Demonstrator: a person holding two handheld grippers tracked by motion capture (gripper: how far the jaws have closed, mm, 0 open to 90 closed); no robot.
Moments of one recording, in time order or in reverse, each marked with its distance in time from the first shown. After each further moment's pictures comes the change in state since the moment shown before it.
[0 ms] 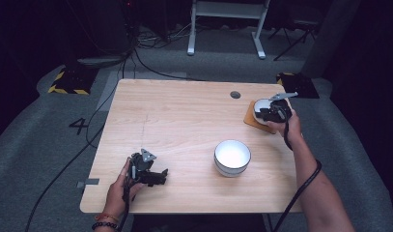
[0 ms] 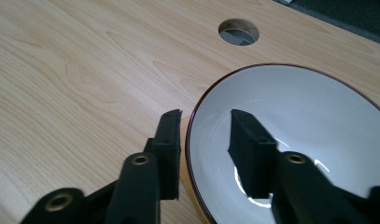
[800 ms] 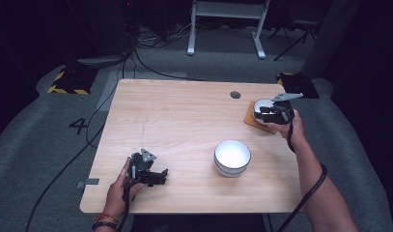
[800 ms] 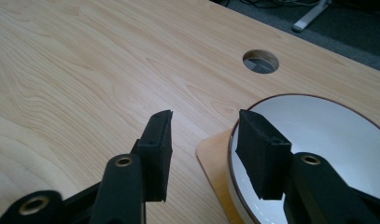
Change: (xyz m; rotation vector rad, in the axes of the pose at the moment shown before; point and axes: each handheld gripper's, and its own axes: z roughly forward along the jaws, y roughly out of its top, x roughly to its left) left arm 0.000 0.000 0.000 0.000 0.002 -0.001; right arm 0.018 0.006 -0.026 -0.093 0.059 -0.023
